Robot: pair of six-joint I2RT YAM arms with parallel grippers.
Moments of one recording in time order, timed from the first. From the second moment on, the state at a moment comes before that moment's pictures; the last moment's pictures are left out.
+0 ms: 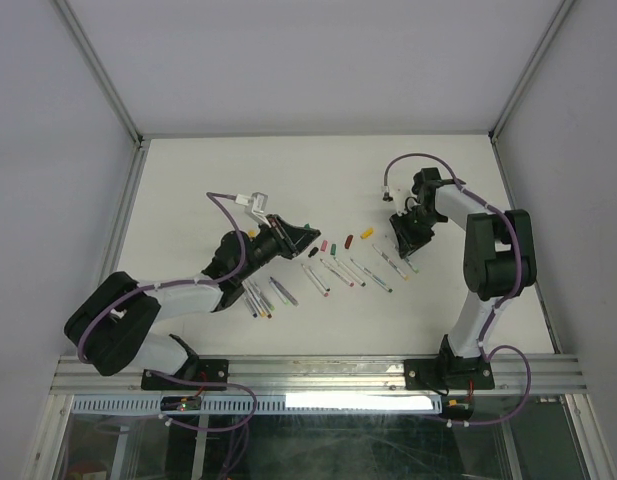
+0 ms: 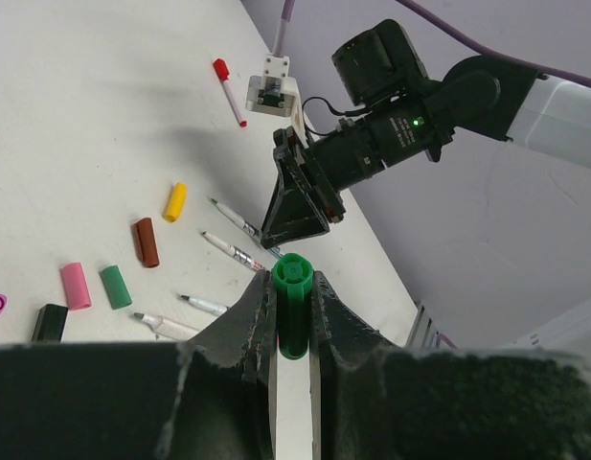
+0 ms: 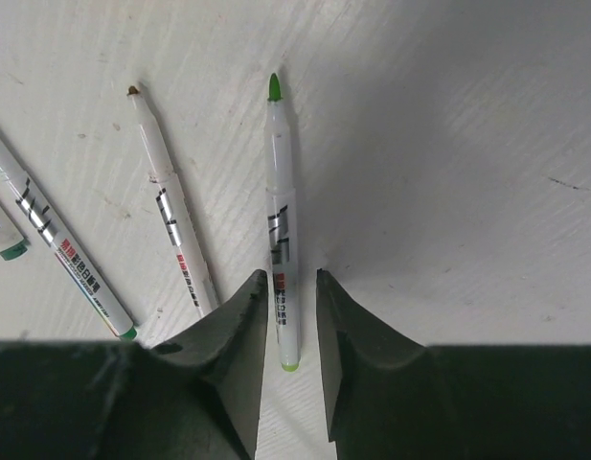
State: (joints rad) left arm -0.69 1.38 0.46 0.97 0.15 -0.85; right arm 0.12 1.85 1.22 -0.83 -0.29 -0.44
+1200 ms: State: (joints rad) left arm -0.86 1.99 1.24 0.37 -0.12 -0.84; right arm 0.01 1.79 1.22 -0.80 -0.41 -0.43
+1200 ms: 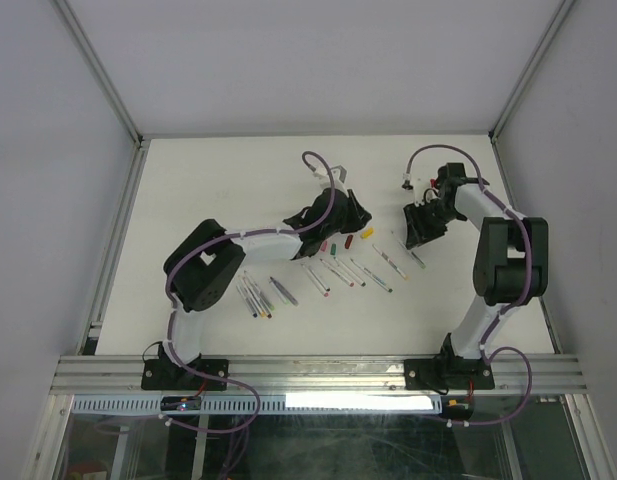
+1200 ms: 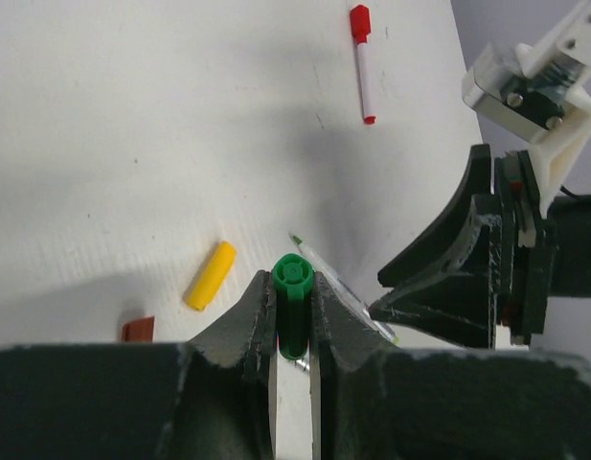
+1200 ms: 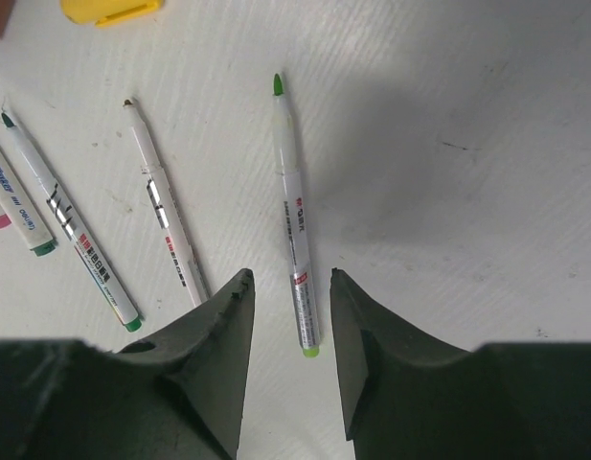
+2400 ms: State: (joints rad) left arm -0.87 2.49 2.01 -0.16 -0.23 -0.70; right arm -0.14 1.72 1.20 -0.72 -0.44 -0.36
